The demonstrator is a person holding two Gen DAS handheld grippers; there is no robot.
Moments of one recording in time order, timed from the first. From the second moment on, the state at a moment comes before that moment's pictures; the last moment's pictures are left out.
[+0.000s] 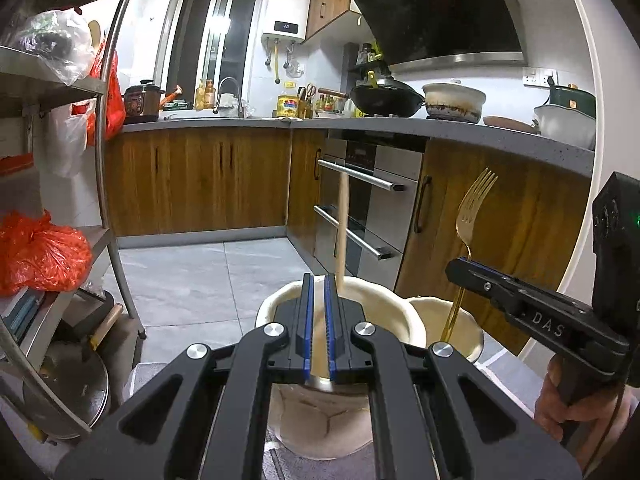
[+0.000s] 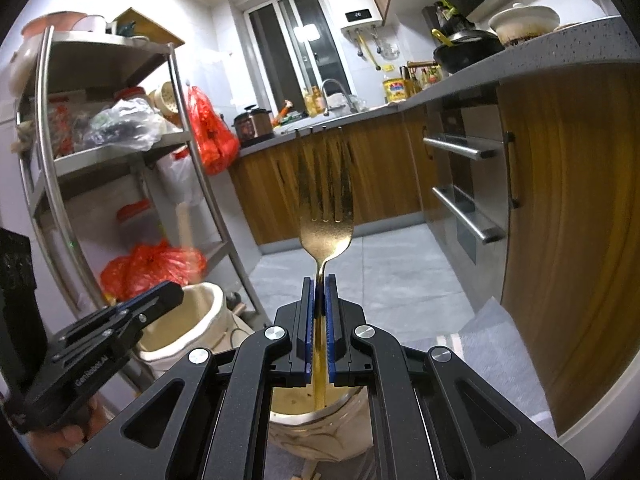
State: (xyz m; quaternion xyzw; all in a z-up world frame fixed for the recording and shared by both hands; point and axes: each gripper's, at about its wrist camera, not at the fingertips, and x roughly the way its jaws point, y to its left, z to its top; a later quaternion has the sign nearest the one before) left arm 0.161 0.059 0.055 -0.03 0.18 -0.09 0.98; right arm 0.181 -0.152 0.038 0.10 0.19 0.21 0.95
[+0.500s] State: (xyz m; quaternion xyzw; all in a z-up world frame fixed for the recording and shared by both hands) left arm 0.145 0.057 0.066 -0.03 0.17 -0.08 0.98; right arm 0.187 -0.159 0.031 0.09 0.21 0.16 0.96
